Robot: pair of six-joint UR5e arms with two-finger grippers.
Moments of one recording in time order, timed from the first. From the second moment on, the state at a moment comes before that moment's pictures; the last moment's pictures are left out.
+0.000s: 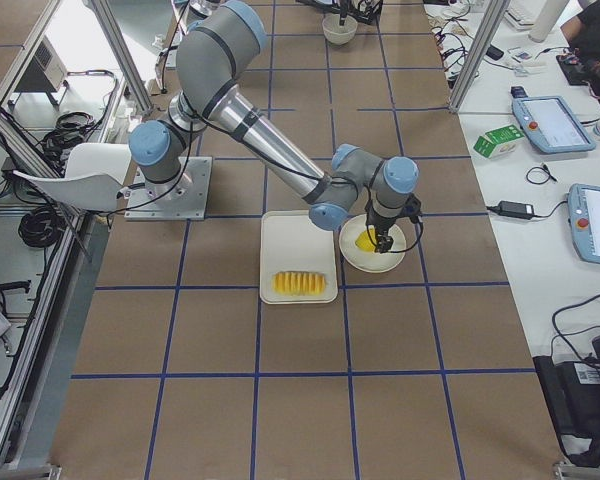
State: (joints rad) left arm -1.16 -2.08 -1.62 -1.10 1.53 0.52; right arm 1.05 -0.96 1.52 -2.11 -1.56 -0.73
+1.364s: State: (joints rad) left arm -1.29 -2.00 -1.59 -1.27 1.40 0.28; right arm 1.05 -1.22 1.49 -1.88 -1.60 -0.76
